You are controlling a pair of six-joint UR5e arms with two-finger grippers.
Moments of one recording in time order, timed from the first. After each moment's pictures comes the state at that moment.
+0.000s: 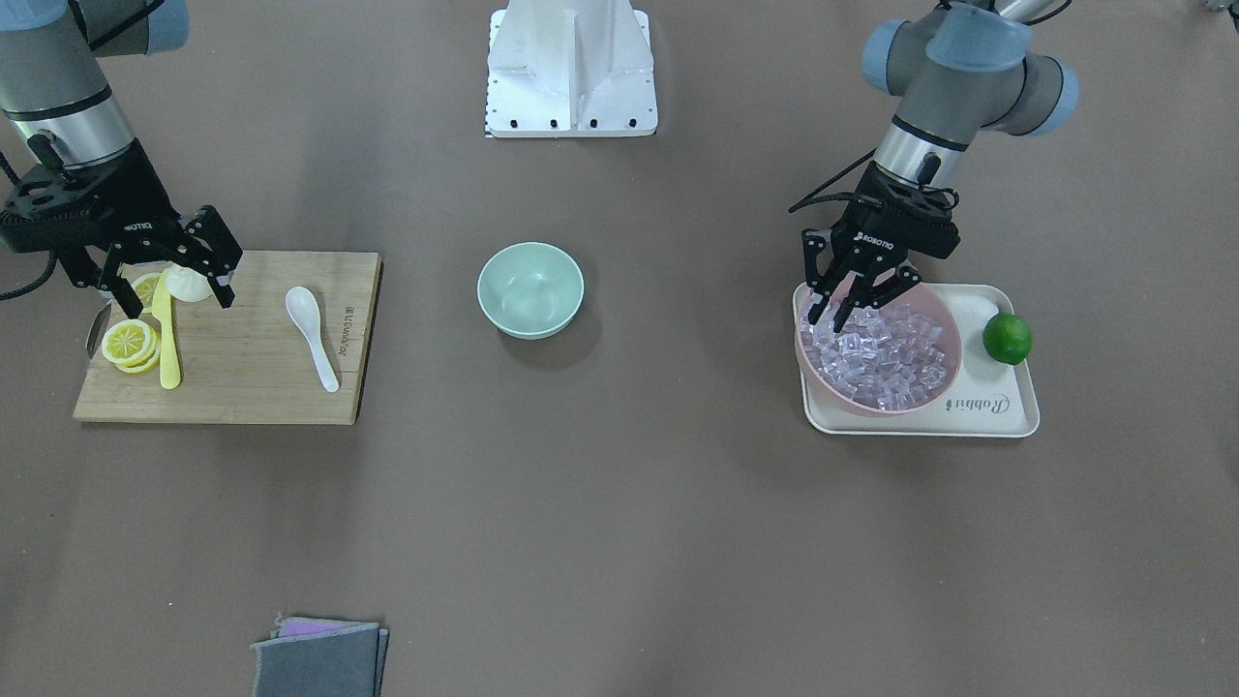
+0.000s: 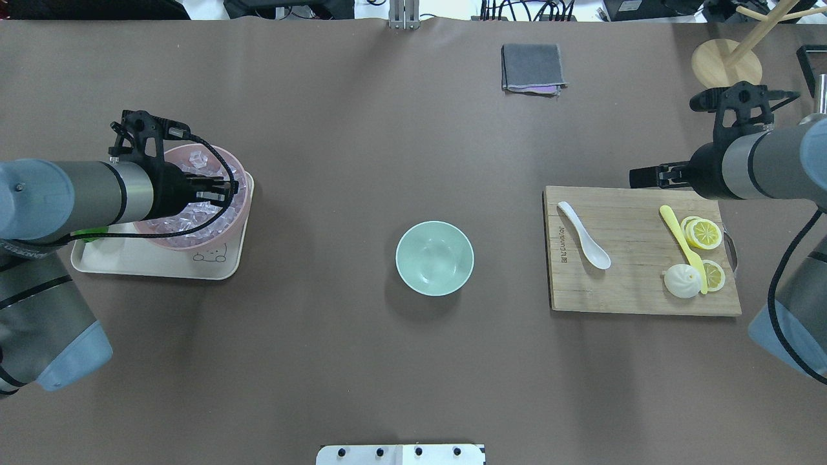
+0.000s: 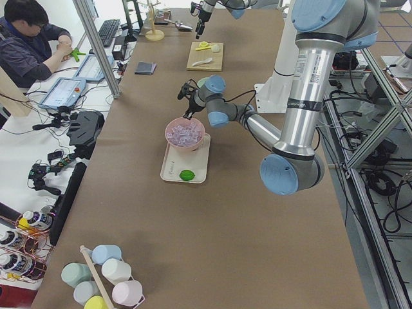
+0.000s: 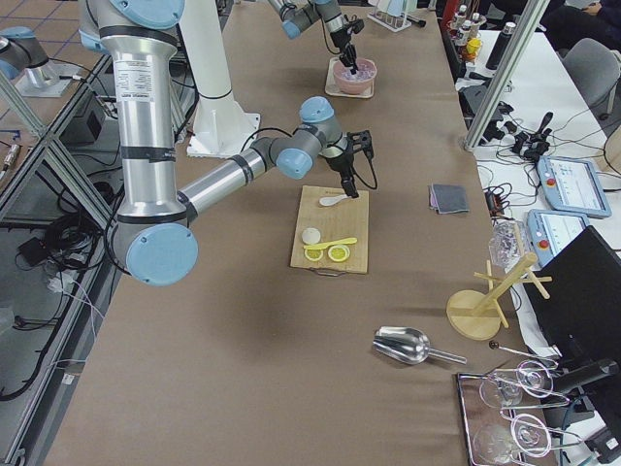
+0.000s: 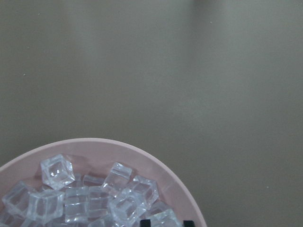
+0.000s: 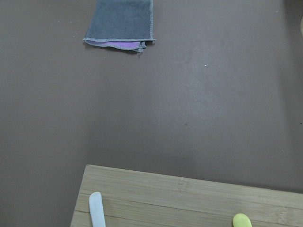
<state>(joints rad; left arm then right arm) -0.68 -1.76 -1.87 -2.27 -1.68 -0.94 0.83 -1.53 2.04 -1.19 1.79 0.94</state>
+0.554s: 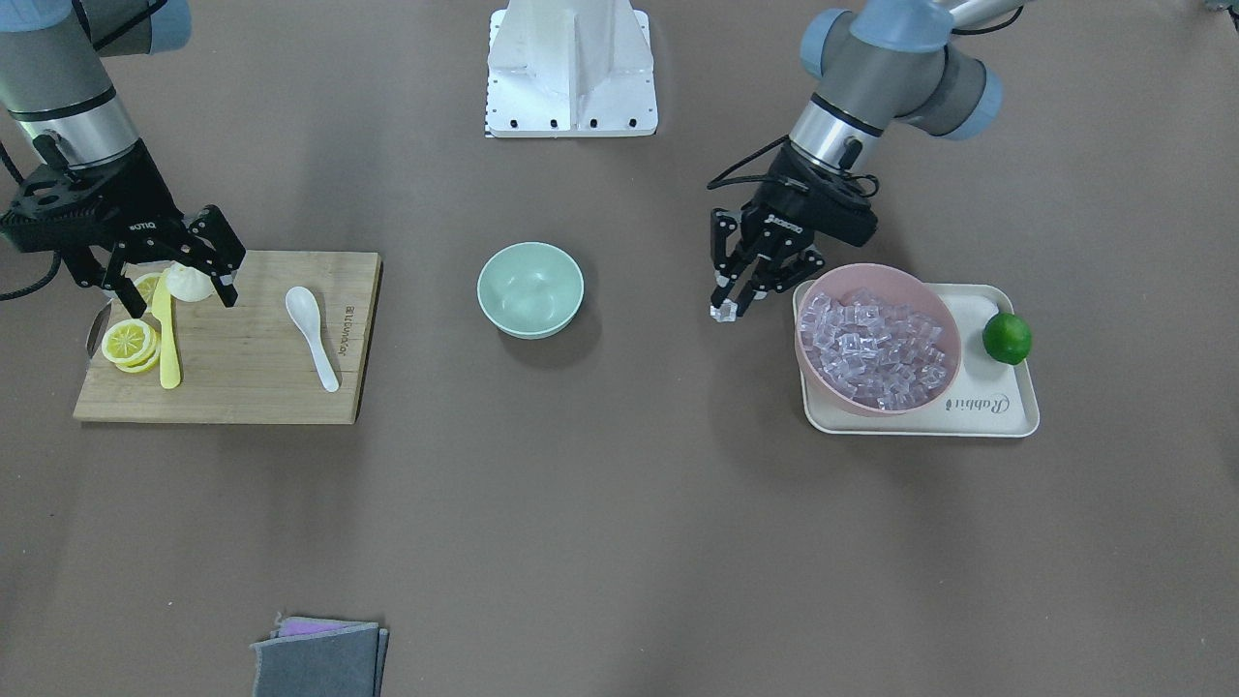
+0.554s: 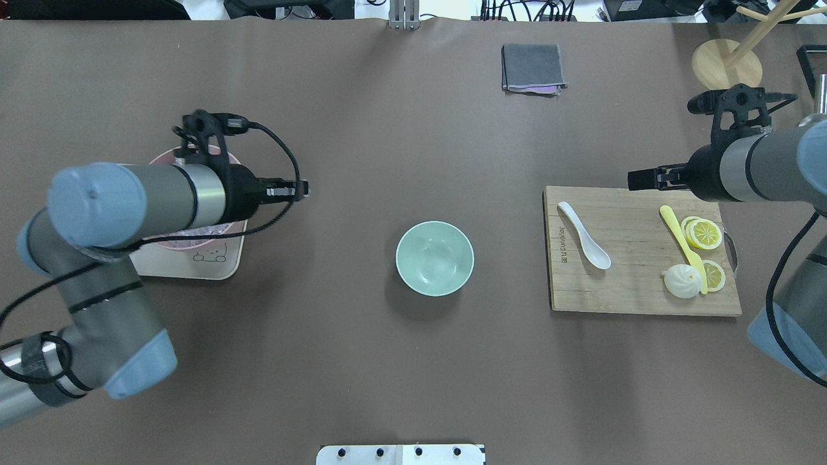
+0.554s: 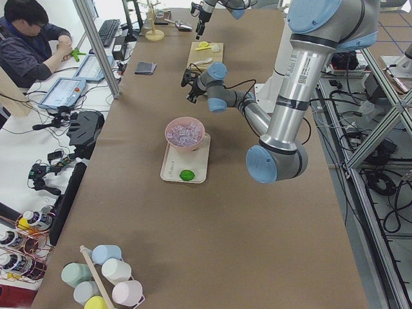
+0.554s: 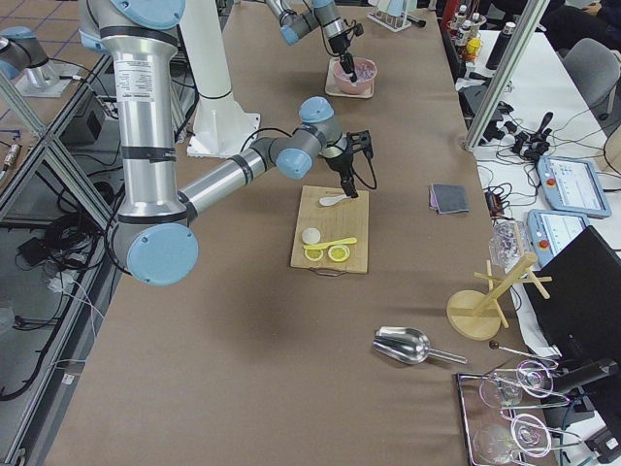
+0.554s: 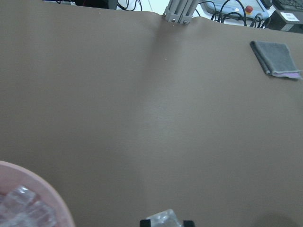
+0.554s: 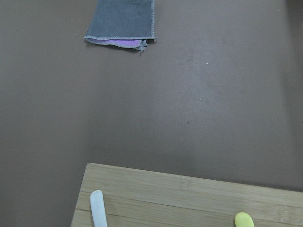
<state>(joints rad) -0.56 -1.94 -1.82 -2.27 -1.62 -1.20 0.82 -1.53 2.04 -1.19 1.79 0.94</state>
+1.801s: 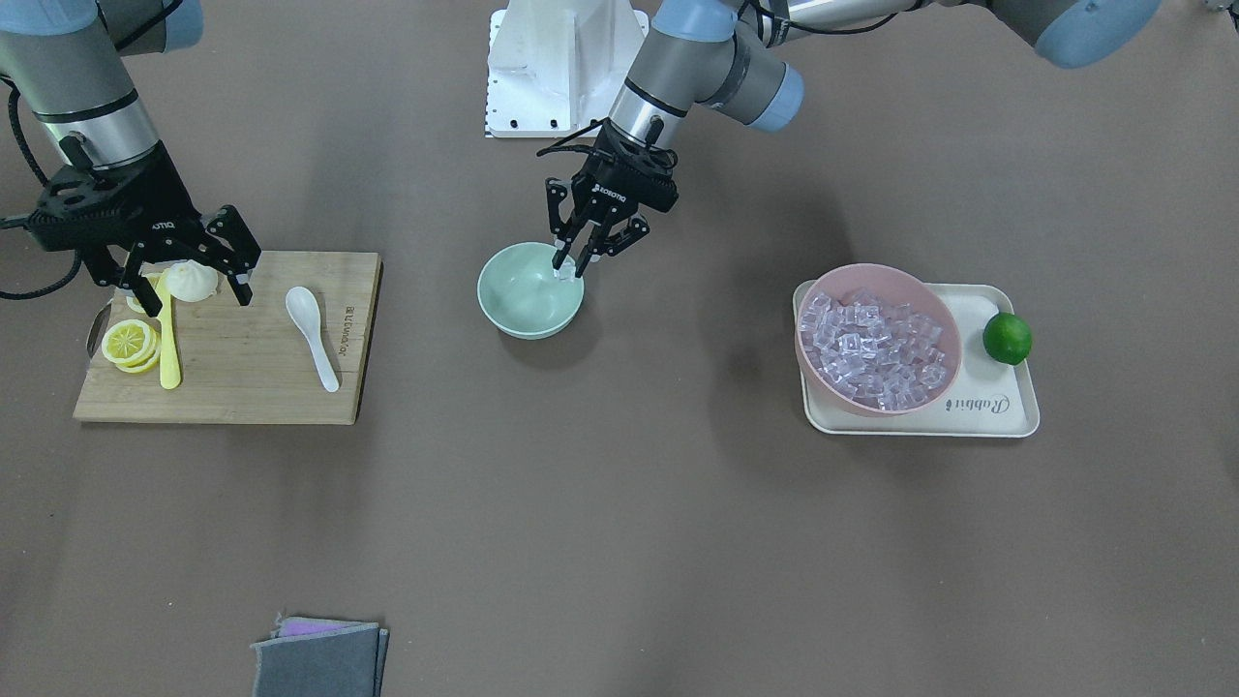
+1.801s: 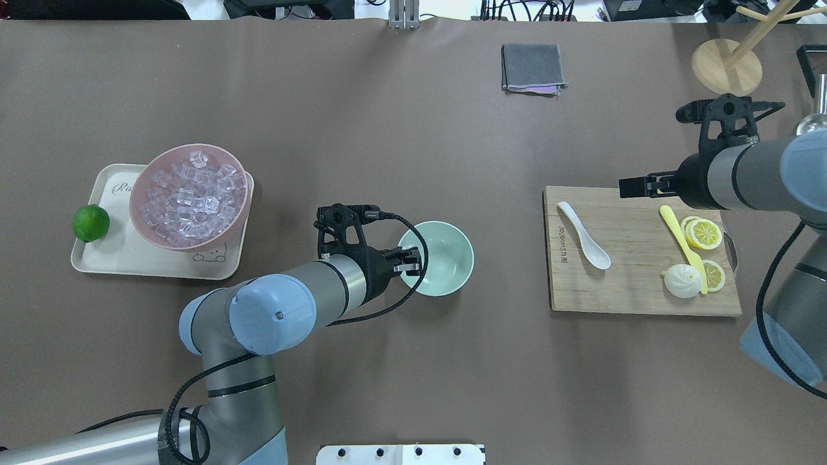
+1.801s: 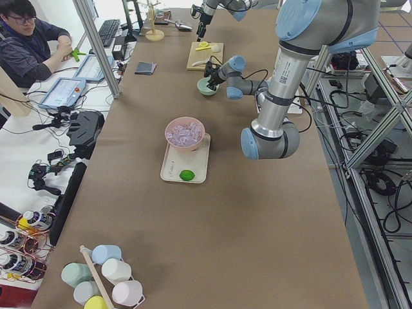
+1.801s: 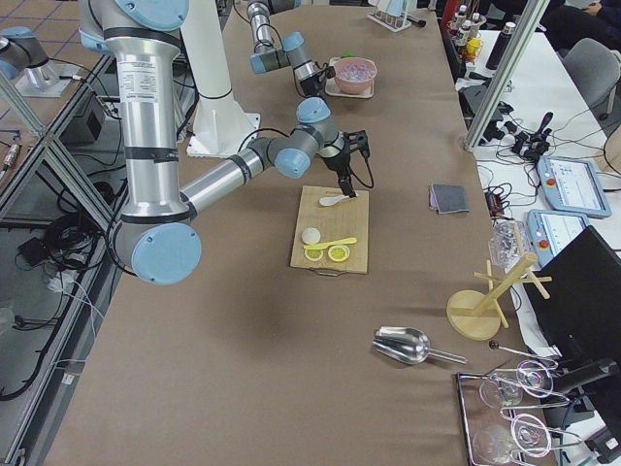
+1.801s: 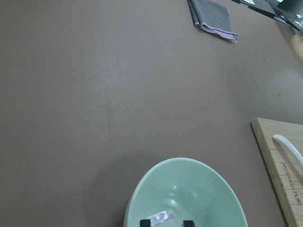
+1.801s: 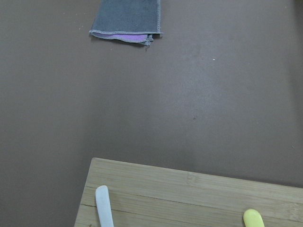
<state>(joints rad) -0.31 -2.15 -1.65 -2.27 -1.36 -1.32 0.78 -1.53 2.04 -1.19 1.76 0.95</state>
